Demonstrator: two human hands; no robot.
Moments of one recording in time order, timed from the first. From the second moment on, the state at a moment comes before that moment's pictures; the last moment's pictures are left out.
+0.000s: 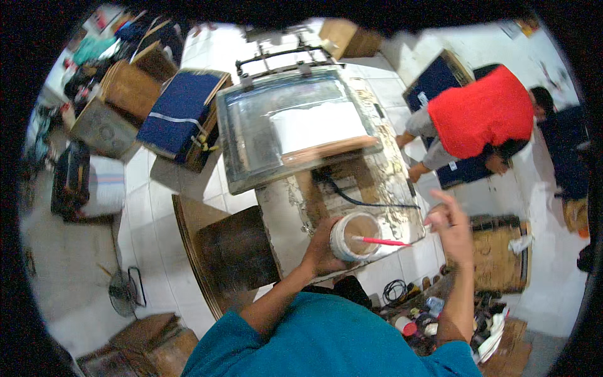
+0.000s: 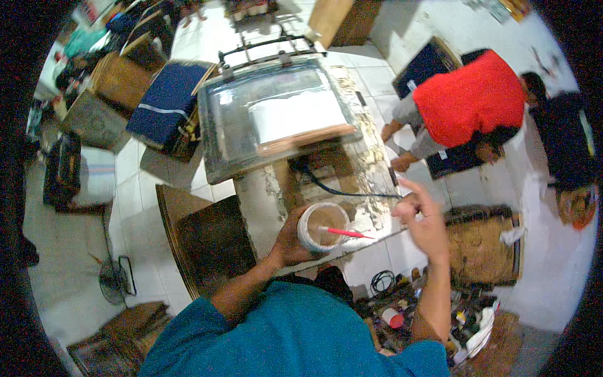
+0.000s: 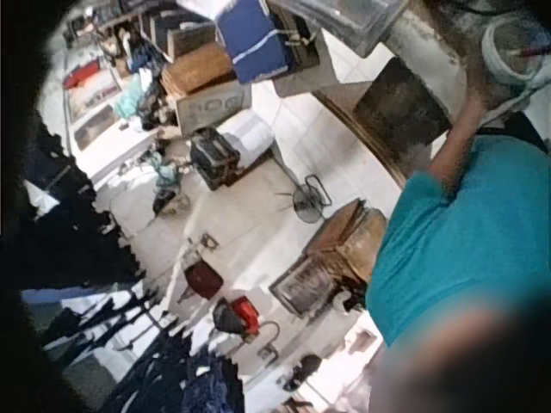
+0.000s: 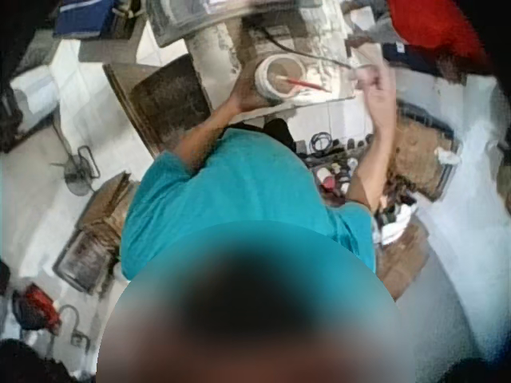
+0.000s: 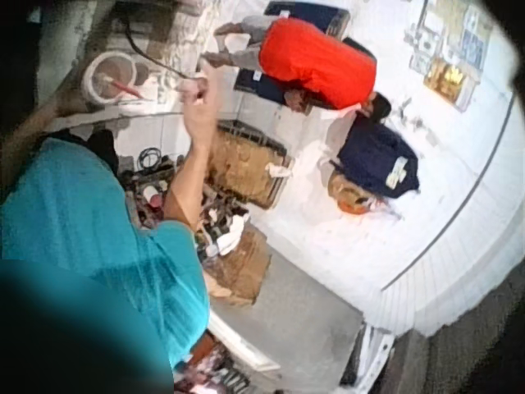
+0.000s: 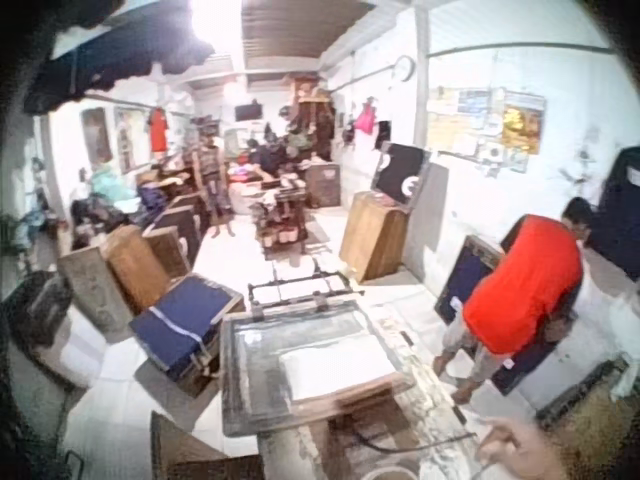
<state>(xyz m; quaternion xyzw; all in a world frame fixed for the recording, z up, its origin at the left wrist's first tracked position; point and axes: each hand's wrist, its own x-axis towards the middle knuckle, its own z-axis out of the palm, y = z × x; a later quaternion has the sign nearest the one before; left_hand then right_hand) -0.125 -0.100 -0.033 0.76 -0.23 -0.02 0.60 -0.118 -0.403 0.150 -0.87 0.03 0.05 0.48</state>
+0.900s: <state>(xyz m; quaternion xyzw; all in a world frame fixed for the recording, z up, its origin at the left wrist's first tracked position) -0.321 -0.329 -0.096 0.61 -0.54 -0.55 0.19 -0.599 -0.372 -0.258 -0.37 0.80 -0.39 0.26</state>
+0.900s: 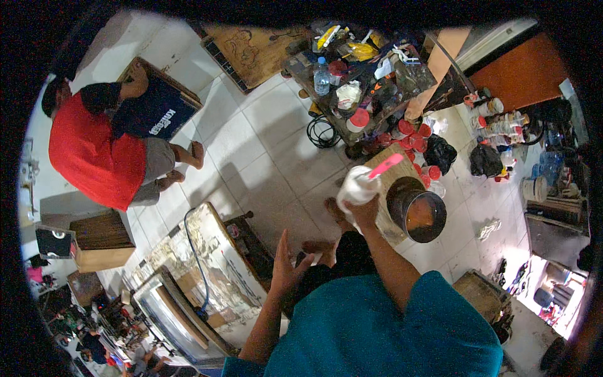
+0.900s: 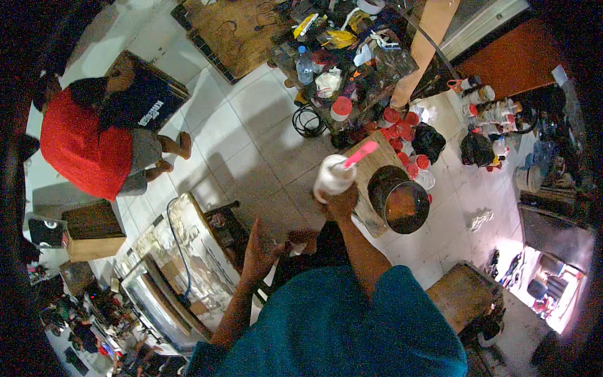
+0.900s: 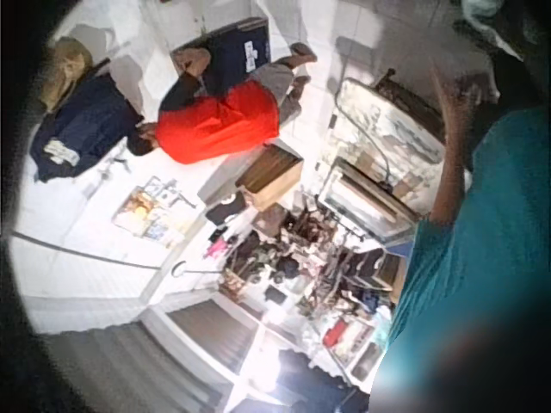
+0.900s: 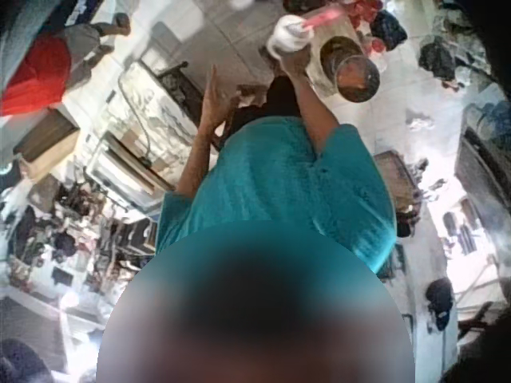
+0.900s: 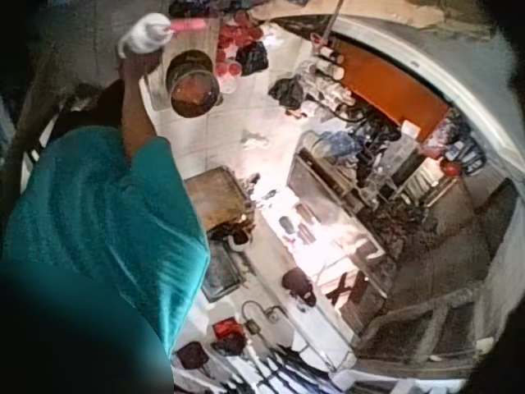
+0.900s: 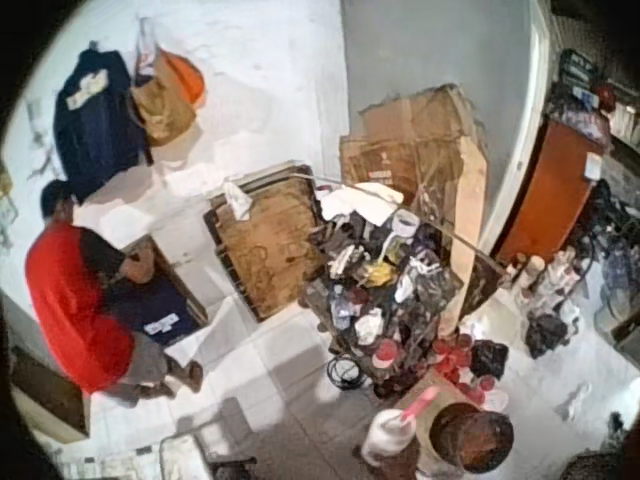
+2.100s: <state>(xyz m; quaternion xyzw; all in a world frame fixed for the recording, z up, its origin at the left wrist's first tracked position) -0.032 -0.258 -0.174 0.94 -0.25 -0.13 0.17 -0.433 -0.495 -0.388 -0.56 0.58 0.21 0.56</state>
